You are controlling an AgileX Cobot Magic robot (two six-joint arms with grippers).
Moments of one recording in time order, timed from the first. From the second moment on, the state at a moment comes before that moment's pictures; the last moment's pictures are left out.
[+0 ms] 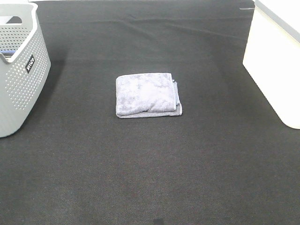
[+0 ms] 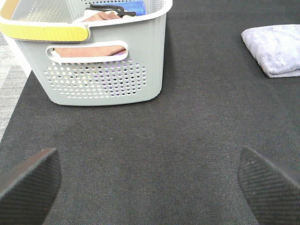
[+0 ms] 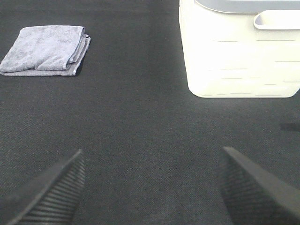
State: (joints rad) left arm 0.00 0.00 -0.50 0.00 1.05 0.00; right arm -0.04 -0.01 -0.51 0.17 1.07 -0.14
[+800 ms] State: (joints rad) left arm 0.00 0.00 -0.50 0.00 1.05 0.00; right arm -0.04 -0.01 -0.51 0.17 1.07 -0.14
